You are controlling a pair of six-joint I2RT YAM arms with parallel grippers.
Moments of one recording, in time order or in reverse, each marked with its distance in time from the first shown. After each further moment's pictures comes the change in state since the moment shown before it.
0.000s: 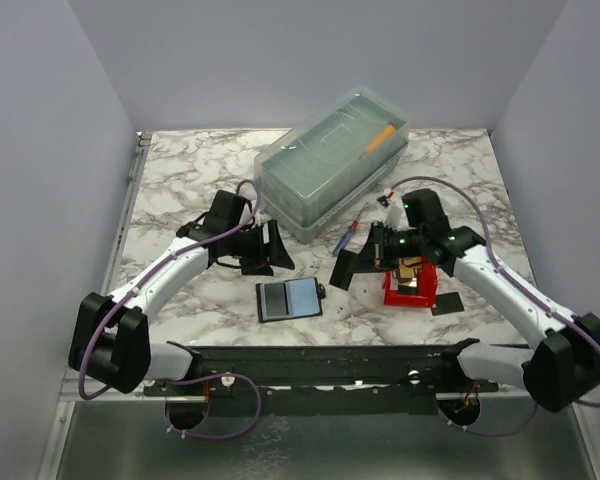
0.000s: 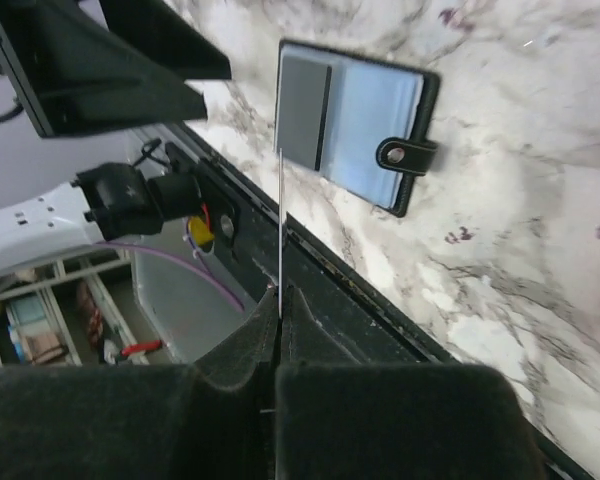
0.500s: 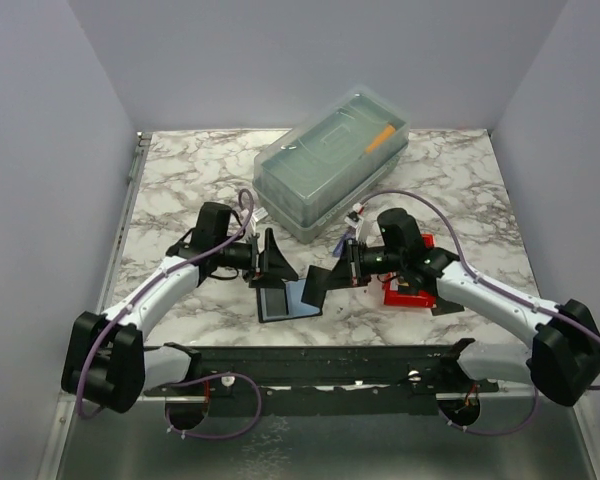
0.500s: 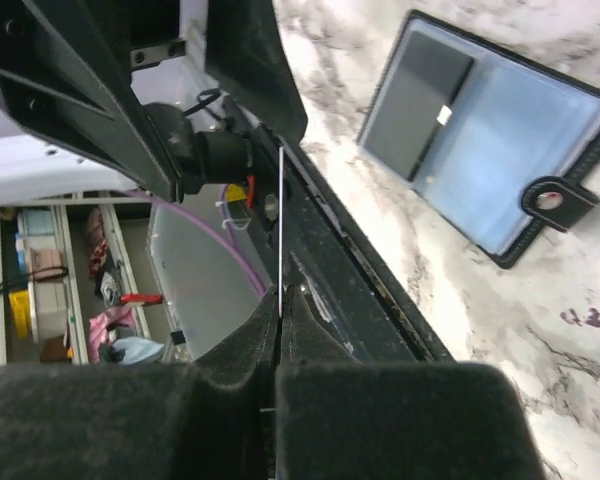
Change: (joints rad) left arm 0.115 -0.069 -0.201 0.166 0.415 -0.045; right arm 0.280 0.100 -0.129 0.407 -0.017 0.124
